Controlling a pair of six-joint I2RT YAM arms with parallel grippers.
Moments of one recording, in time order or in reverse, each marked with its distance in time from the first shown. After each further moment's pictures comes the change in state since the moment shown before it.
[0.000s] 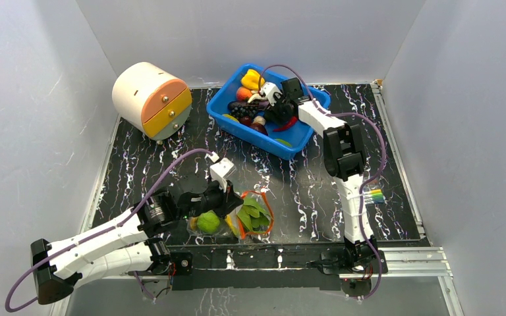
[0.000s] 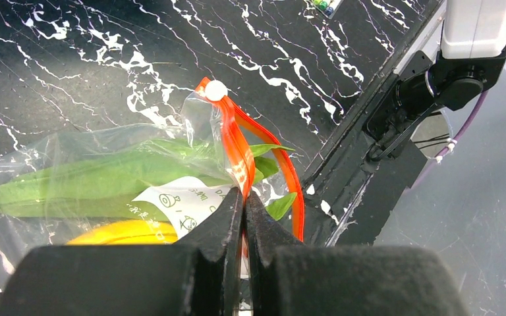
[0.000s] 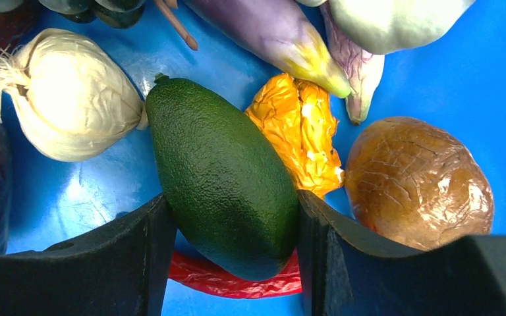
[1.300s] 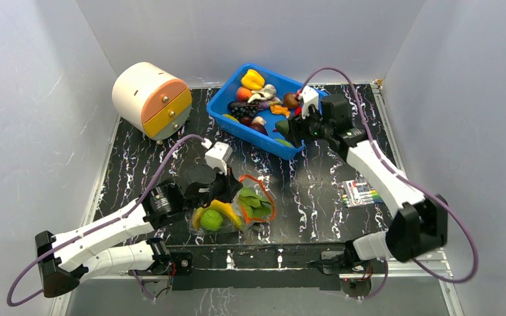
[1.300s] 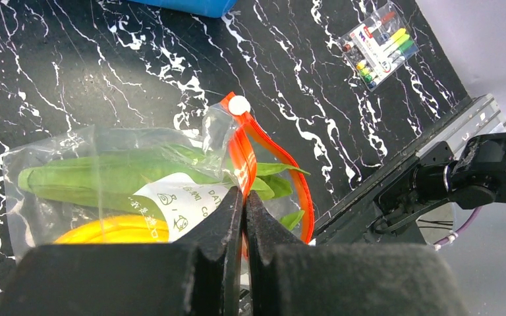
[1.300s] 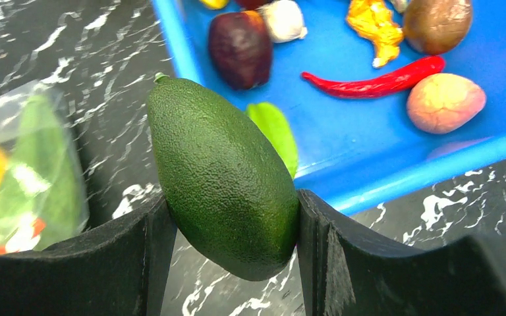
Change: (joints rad) left arm 0.000 0.105 0.127 -0.060 -0.237 -0.183; right arm 0.008 -0.952 -0.784 0.060 -0.126 0.438
